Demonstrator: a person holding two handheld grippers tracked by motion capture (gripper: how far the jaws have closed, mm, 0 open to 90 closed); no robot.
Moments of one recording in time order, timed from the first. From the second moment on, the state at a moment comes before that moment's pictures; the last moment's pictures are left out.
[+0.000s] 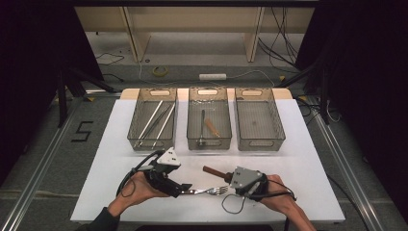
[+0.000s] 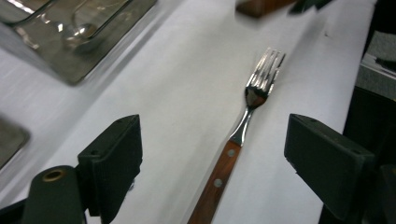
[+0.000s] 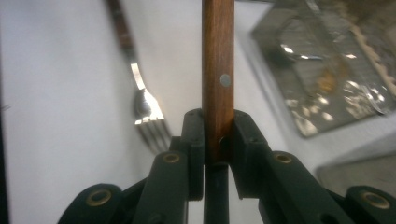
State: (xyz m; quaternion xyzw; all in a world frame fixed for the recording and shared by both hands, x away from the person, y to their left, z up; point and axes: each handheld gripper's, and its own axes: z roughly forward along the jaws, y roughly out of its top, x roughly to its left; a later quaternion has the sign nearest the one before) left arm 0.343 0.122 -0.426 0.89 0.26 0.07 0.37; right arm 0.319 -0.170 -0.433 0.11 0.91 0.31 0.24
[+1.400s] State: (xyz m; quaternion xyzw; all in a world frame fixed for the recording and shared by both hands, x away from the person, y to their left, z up) left arm 0.328 0.140 -0.440 0.87 0.28 0.11 0.40; right arm 0.503 -0.217 -0.366 0.41 0.80 0.36 0.23
